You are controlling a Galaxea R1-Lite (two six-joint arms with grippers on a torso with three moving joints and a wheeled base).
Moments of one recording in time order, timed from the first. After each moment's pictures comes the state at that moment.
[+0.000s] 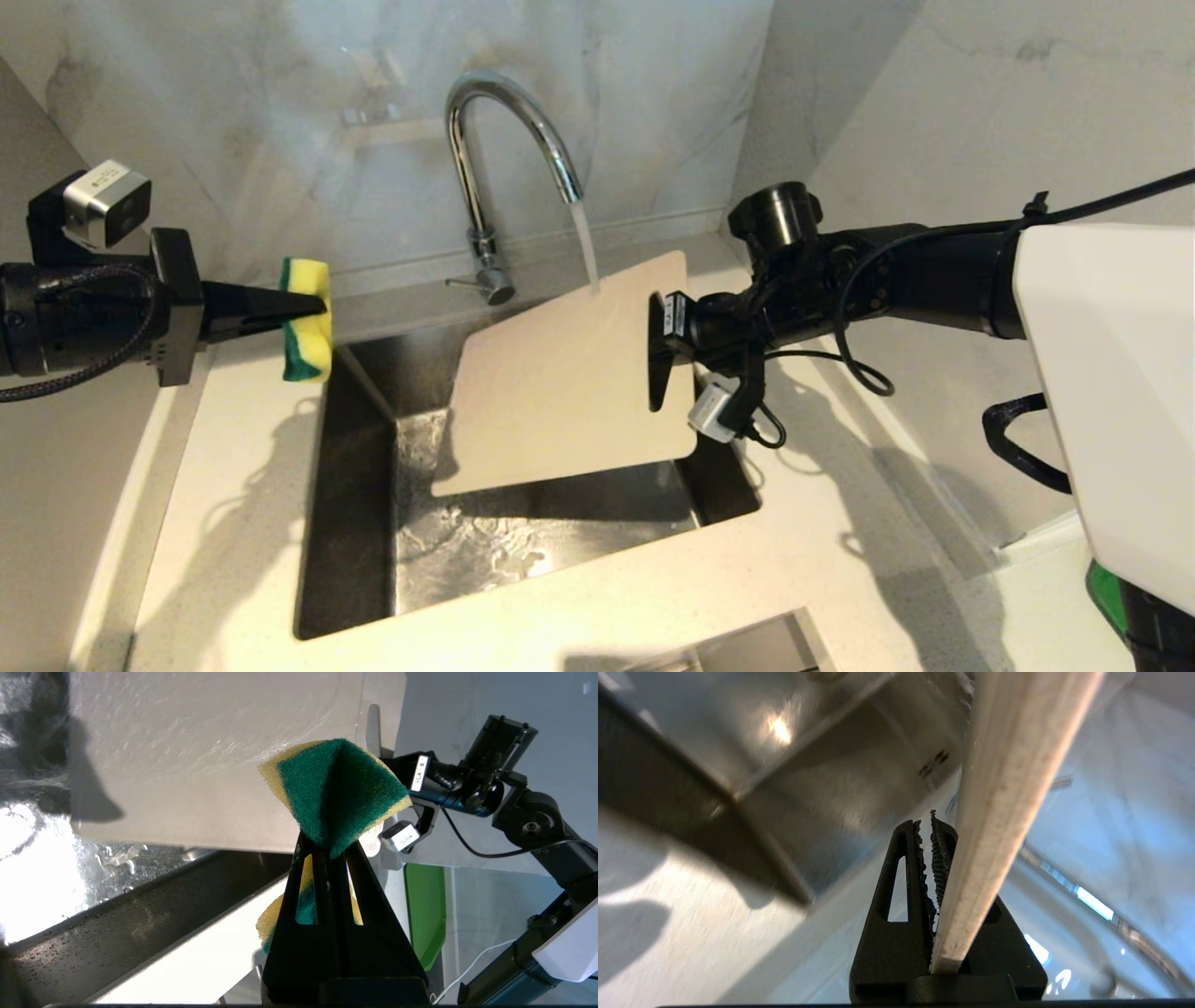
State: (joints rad) left arm -0.18 1.43 -1.14 0.00 -0.52 -0.63; right arm 0.33 2.18 -1.98 0.41 0.50 -2.66
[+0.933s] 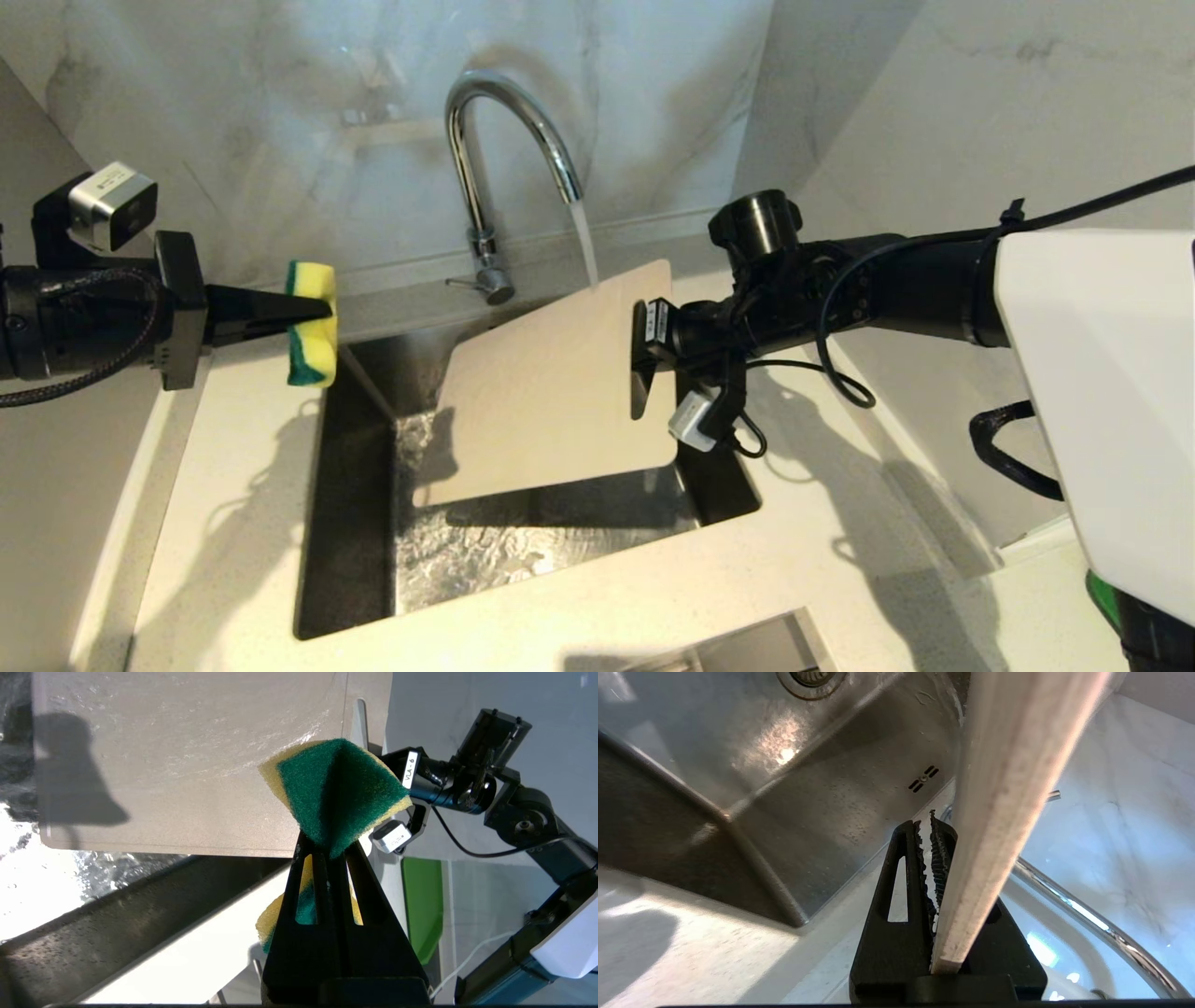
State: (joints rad) left arm -0.20 1.43 -1.13 0.01 -0.52 -0.63; right arm 0.37 2.17 -1.94 0.37 0.50 -2.61
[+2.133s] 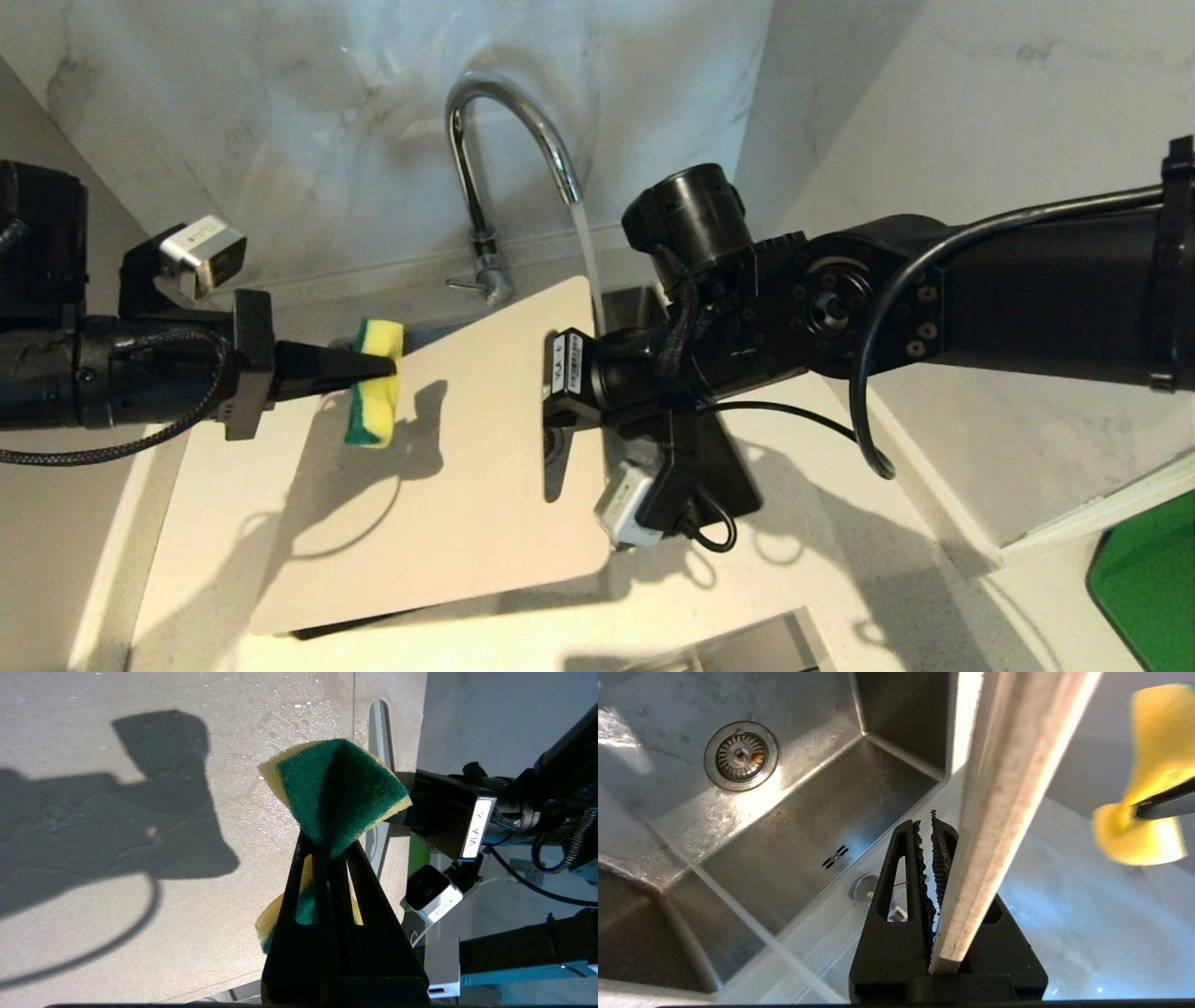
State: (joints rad) left arm -0.35 1.45 -1.07 0.00 -0.51 -0.65; right arm 0.66 1.92 -1.67 0.36 0.38 -2.50
